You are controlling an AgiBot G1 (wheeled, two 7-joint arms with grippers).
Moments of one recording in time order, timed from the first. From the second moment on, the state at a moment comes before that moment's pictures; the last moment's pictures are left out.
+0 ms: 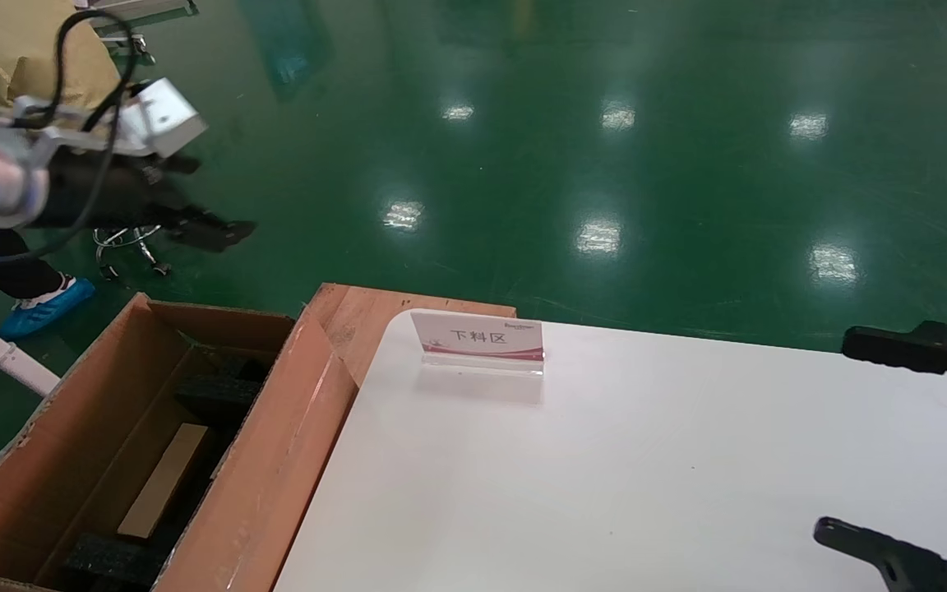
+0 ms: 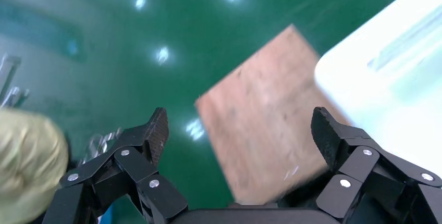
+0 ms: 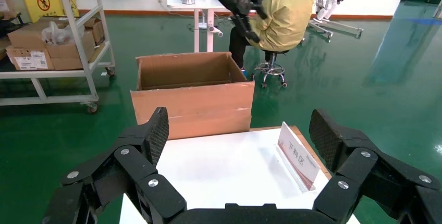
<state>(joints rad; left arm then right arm) -2.38 0.37 1.95 -1.25 1.44 0.79 -0.89 1.08 -0.60 -0.30 1.28 -0.72 -1.49 0.18</state>
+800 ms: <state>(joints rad) -1.84 0.47 1.25 -1.27 1.14 1.08 -0.60 1.08 -0.61 -0.30 1.28 -0.72 -1.49 0.18</state>
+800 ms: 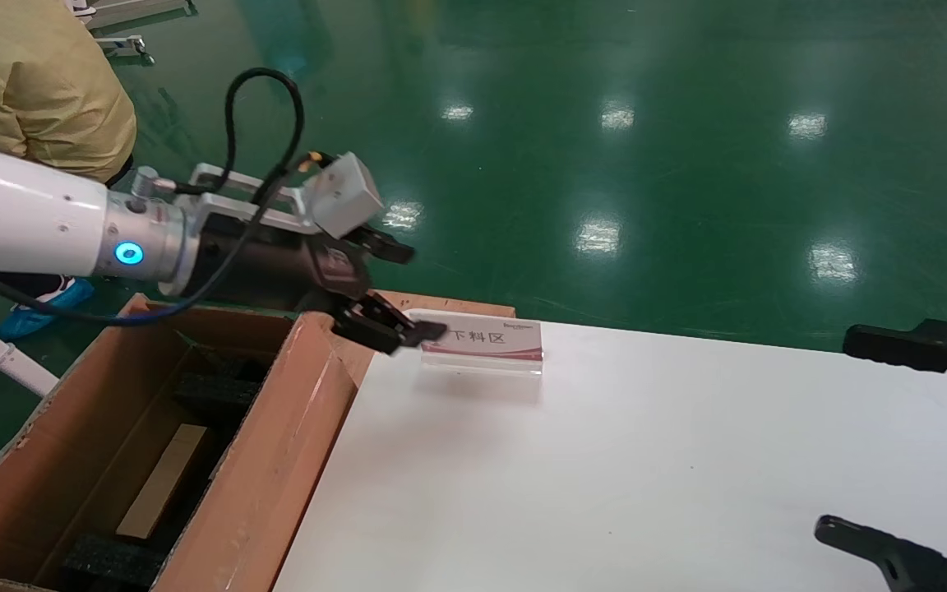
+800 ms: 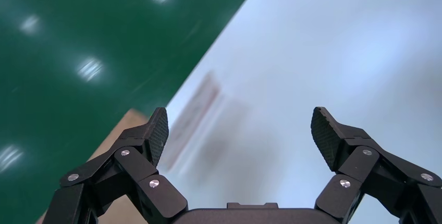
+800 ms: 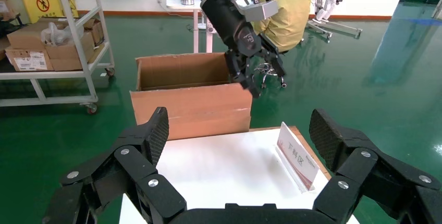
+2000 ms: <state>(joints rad) -1.08 0.61 0.29 -1.28 0.74 1.49 -0.20 1.08 -0.61 -0.28 1.28 -0.73 -1.49 0.19</state>
